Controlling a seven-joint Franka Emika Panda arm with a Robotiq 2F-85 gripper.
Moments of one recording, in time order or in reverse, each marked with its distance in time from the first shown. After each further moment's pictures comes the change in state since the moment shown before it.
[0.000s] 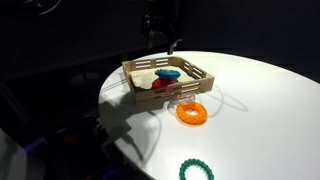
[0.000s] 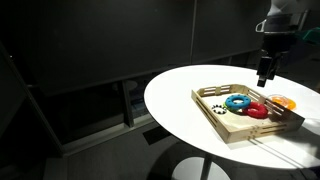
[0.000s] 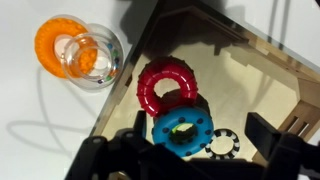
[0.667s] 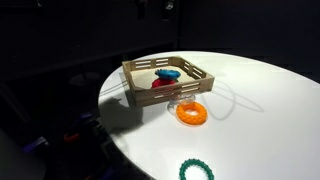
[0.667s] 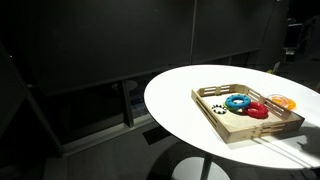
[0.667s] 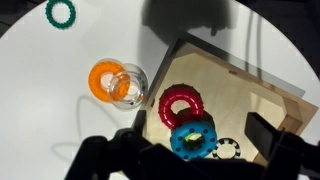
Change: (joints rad) arm -0.002 -0.165 0.005 0.095 -0.085 -0.339 0.083
